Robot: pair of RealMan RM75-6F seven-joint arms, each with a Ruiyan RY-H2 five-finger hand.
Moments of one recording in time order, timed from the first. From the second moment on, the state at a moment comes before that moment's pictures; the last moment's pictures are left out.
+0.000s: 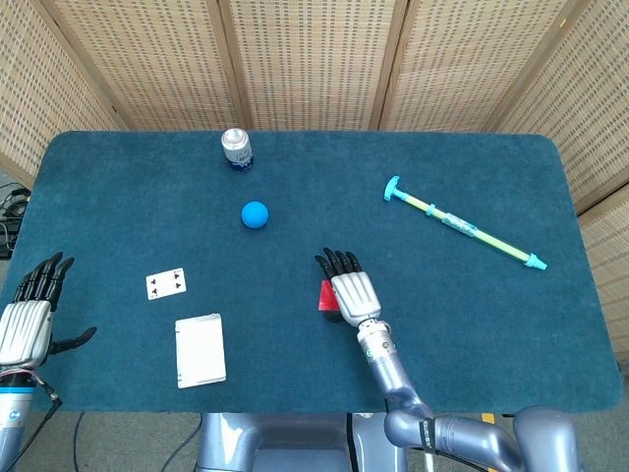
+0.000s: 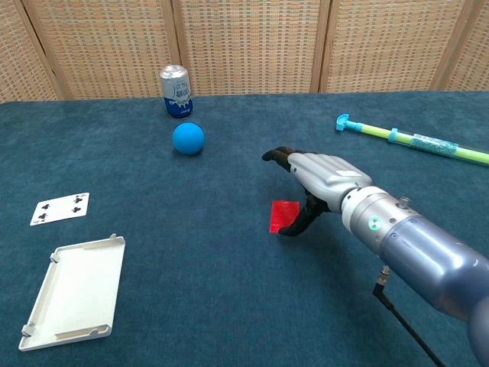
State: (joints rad) left arm -0.14 -1.22 -0.09 -1.61 1.44 1.46 0.04; right arm 0.69 -1.98 0.29 -1.20 -1.12 1.03 -0.41
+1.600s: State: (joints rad) left arm -0.14 -1.22 -0.08 -1.61 1.44 1.46 0.04; right arm 0.70 -1.99 0.27 -1.15 -1.13 1.04 -0.37
